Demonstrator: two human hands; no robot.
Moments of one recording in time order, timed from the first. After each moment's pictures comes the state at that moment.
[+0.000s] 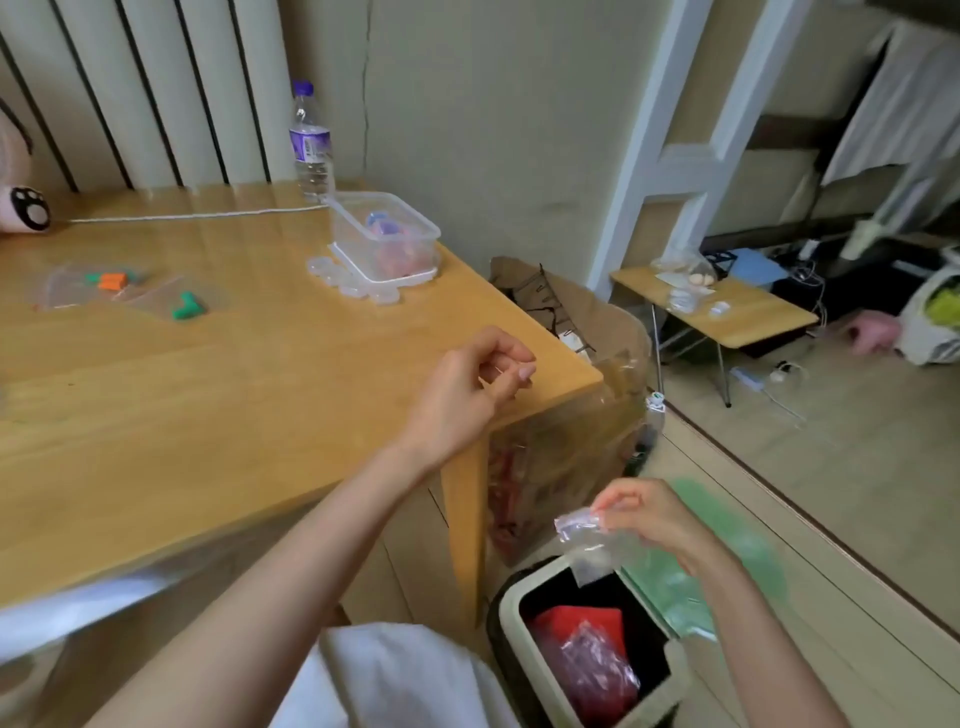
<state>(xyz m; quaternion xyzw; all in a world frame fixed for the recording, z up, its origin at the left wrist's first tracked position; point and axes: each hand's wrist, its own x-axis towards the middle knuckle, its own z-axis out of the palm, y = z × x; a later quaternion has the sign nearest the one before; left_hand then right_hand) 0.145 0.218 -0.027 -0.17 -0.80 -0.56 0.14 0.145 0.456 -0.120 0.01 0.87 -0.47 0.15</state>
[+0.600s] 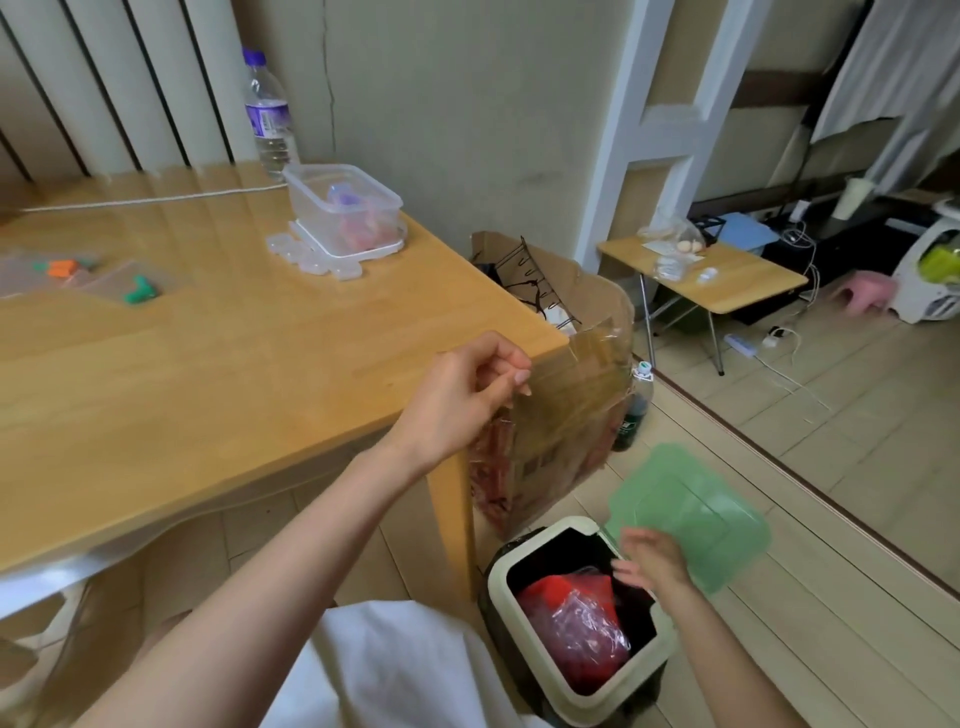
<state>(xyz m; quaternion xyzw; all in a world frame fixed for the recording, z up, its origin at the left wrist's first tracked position) 0.154 0.248 -0.045 -0.20 -0.82 -0.53 0.09 0.149 0.521 -0.278 0.31 0.73 -0.60 0.10</state>
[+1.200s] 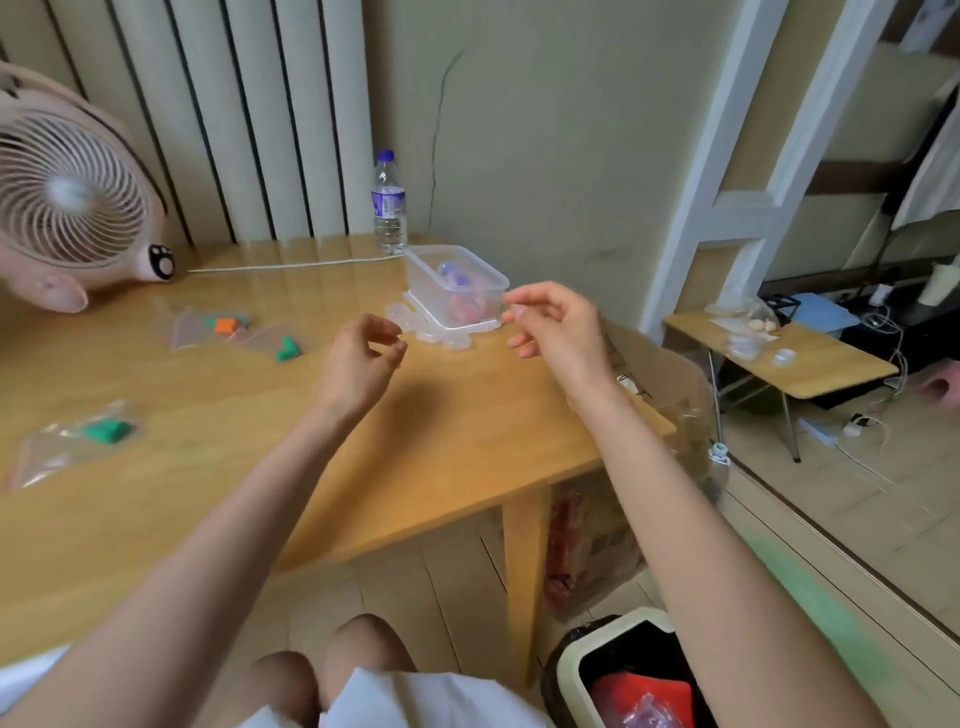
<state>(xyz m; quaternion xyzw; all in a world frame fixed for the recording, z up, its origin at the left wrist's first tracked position) 0.104 0.064 -0.013 0.07 -0.83 -0.48 0.26 0.080 0.261 0.031 -0.17 0.74 -0.65 -0.09</state>
